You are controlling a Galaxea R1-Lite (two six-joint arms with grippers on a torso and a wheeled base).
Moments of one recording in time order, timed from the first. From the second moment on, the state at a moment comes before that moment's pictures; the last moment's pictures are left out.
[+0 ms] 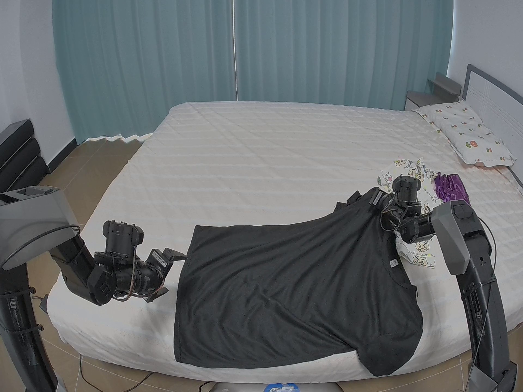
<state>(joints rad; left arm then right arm) -0.17 2.16 -0.68 -0.75 -0.19 -1.10 0.03 2.84 -2.00 -0.63 -0.06 0.47</state>
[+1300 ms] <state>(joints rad) -0.17 2.16 -0.67 -0.75 -0.19 -1.11 0.05 2.54 -1.40 -0.74 0.02 0.46</state>
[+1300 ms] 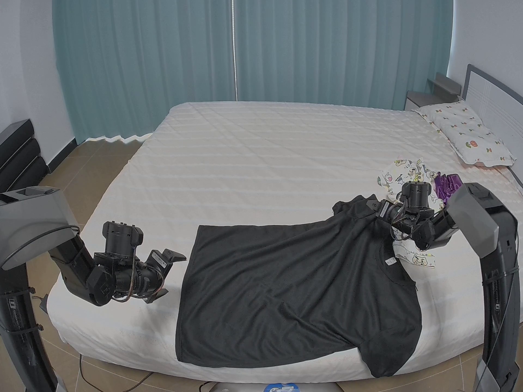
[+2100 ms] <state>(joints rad) -0.26 2.12 -0.45 -0.87 -0.21 -0.89 0.03 2.04 -0.63 -0.84 0.14 0.54</state>
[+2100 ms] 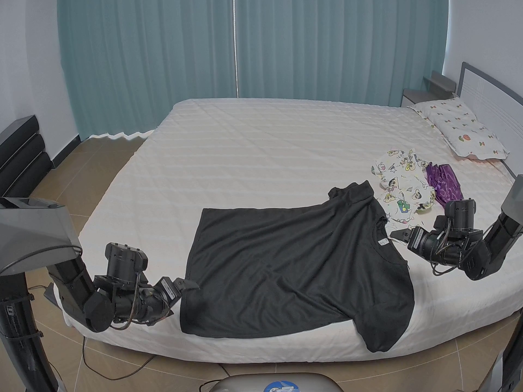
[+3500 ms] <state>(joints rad) -0.46 2.41 -0.50 -1.07 0.18 -0.68 0.06 2.13 -0.37 -1.20 0.15 0.72</state>
